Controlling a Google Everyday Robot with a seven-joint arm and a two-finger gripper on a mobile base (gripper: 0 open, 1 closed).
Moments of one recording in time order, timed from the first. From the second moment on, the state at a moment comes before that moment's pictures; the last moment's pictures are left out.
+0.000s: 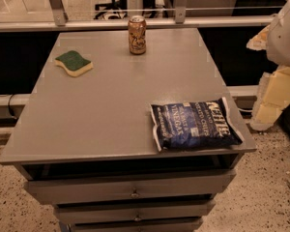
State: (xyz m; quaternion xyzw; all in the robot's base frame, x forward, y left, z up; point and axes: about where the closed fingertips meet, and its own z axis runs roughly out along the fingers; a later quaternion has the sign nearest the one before) arm 0.438 -0.217 0.976 -0.60 0.78 -0.03 0.16
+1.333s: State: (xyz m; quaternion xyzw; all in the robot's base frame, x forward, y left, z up) arm 0.446 -0.147 0.881 -0.60 0.77 0.13 0.16
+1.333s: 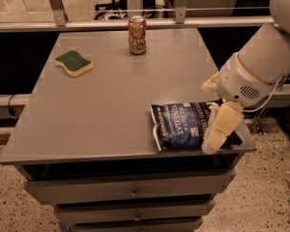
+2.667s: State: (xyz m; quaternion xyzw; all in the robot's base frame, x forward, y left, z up) arm 0.475 -0.121 0.854 -0.60 0.75 0.17 0.22
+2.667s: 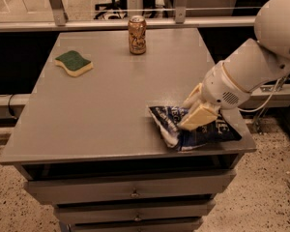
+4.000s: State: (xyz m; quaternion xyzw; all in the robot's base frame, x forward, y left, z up) arm 0.554 -0.179 0.924 -0.57 0.76 0.09 0.30
